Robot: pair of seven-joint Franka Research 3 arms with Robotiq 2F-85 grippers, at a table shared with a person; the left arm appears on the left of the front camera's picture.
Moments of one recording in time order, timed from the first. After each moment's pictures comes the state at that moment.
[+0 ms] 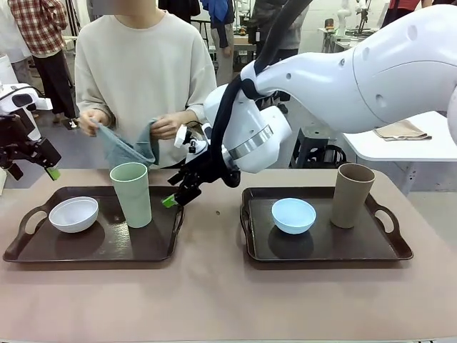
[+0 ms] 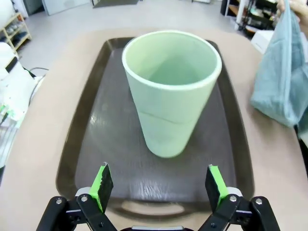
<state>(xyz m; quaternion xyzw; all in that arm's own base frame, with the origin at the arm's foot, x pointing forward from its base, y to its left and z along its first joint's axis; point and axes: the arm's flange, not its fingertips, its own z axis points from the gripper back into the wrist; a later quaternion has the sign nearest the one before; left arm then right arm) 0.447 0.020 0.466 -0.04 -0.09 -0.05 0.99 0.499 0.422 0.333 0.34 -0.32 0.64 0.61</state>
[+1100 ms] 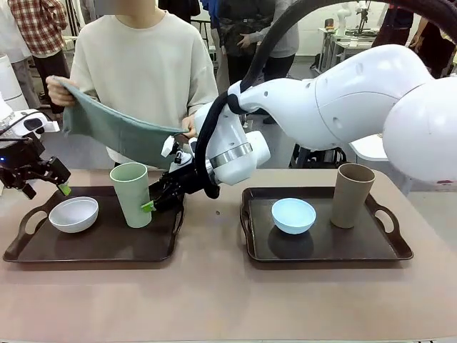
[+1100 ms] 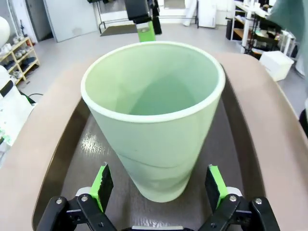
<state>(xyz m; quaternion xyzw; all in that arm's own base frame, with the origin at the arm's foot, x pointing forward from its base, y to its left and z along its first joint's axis) 0.471 0.033 0.401 -0.08 -0.07 -0.03 0.99 0.517 0.467 0.280 0.41 -0.34 0.61 0.59</state>
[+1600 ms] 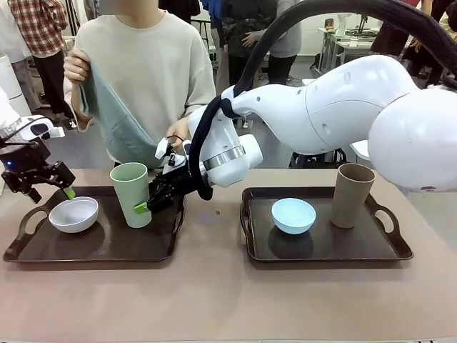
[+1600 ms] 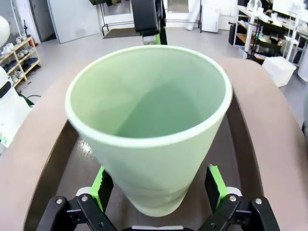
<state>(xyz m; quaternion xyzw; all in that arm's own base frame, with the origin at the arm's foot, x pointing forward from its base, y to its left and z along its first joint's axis) 0.483 0.031 0.383 -0.09 -0.06 -0.03 0.99 0.524 0.483 0.277 0.41 -0.35 0.61 0.58</state>
